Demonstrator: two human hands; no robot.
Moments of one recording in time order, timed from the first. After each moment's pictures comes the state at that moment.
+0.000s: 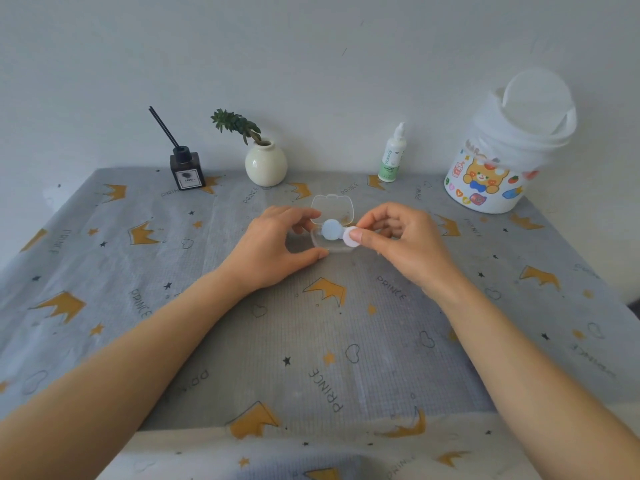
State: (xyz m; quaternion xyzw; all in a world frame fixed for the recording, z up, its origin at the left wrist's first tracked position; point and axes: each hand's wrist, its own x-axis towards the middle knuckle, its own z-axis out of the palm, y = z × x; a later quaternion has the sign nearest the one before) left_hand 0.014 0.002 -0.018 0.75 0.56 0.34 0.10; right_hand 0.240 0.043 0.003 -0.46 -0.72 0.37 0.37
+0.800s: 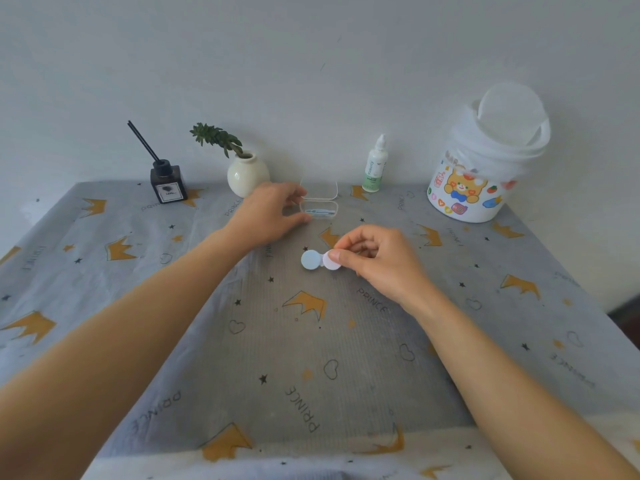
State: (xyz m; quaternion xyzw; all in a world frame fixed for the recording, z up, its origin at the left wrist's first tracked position) left_hand 0.014 0.087 -0.002 0.73 0.62 0.28 0.09; right_hand 0.240 0.050 -0.011 -0.48 -0.70 0.40 0.34
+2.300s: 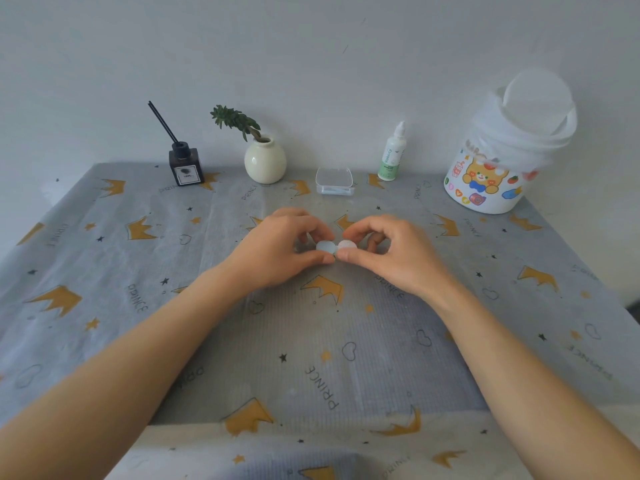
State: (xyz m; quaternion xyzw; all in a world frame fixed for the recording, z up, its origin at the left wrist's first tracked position) left_hand 0.025 0.000 -0.008 0.77 0.55 0.29 0.15; right_hand 0.240 0.041 -0.007 -0.45 -0.80 0.28 0.29
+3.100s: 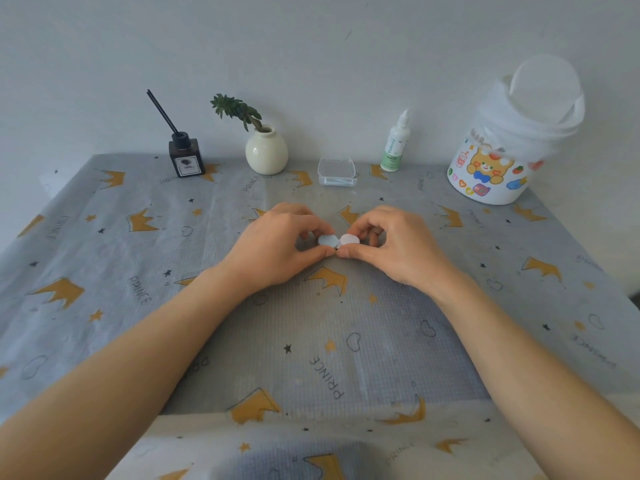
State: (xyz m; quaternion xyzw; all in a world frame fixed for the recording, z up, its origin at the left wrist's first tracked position) left_hand 0.026 -0.012 -0.009 0.78 0.55 0.29 0.07; right_hand 0.234 0.042 -0.004 -0.44 -0.84 0.21 0.25
